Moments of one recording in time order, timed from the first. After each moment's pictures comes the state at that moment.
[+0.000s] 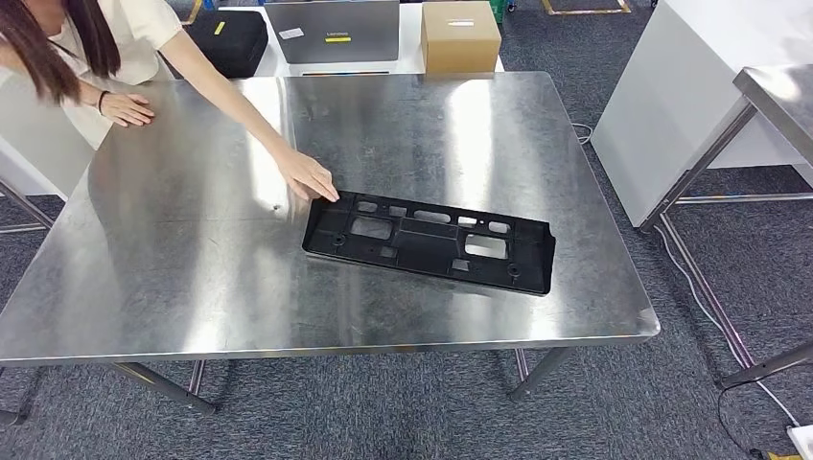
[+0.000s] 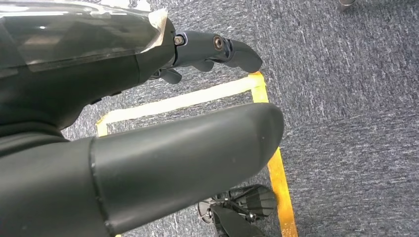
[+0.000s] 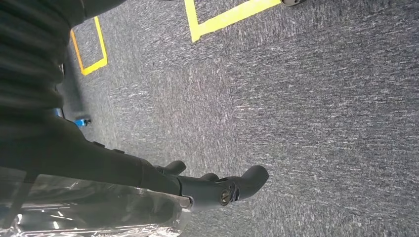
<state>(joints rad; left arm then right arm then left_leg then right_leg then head) -0.12 -0.11 0.93 -0.21 -0.91 0.32 -0.35 -0.12 0.15 -1.33 -0.21 1.42 -0.42 -0.05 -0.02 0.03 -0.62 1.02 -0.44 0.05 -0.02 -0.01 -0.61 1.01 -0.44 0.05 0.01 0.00</state>
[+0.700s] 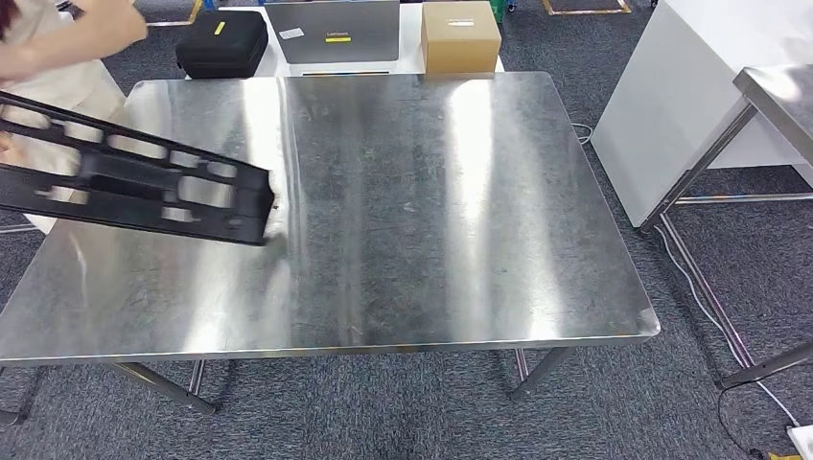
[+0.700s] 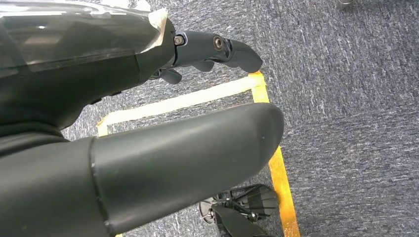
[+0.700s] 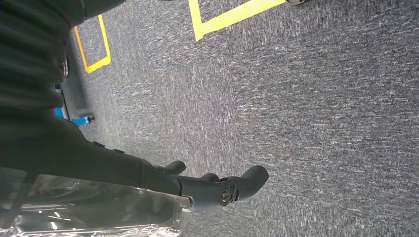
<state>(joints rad) -0.12 -0.11 0.92 -0.21 -0.91 0.32 -0.35 -0.12 0.15 -1.32 -0.21 1.43 -0.43 -0.03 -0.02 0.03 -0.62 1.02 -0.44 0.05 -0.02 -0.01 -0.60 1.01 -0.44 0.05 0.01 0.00</state>
